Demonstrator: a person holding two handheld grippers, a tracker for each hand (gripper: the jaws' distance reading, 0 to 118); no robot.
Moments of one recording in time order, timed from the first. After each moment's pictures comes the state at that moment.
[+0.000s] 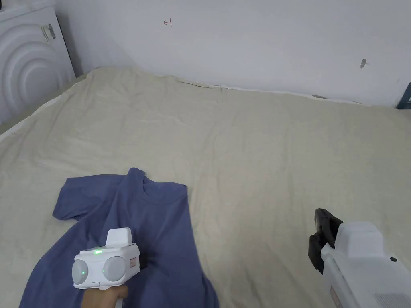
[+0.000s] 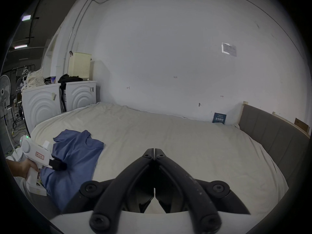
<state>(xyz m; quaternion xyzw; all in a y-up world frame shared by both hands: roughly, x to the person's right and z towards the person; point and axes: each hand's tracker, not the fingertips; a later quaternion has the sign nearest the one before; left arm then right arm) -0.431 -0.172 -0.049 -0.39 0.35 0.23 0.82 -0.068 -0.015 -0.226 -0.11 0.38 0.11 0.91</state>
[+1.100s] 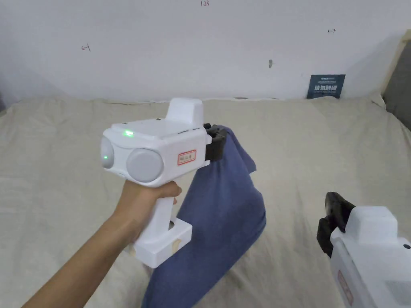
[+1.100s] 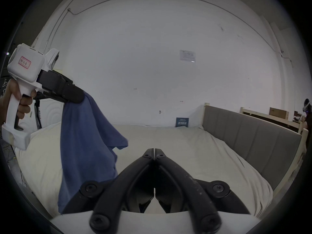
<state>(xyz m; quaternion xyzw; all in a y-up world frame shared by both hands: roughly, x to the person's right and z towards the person) -0.192 0.124 -0.235 -0.17 -0.01 0.04 0.98 0.093 0.018 -0.254 -0.07 0.26 0.06 0.96</state>
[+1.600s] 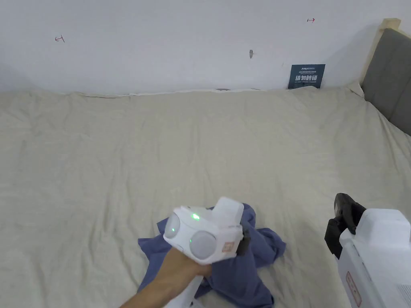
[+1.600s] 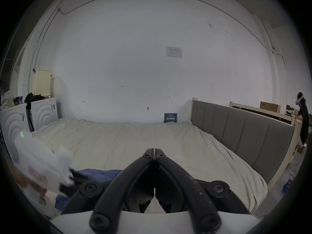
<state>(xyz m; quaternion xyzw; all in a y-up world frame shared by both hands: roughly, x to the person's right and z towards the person) -0.124 -0.078 -0.270 -0.40 -0.07 0.01 0.91 0.129 0.007 -0.261 -0.09 0.22 0.05 0.97</state>
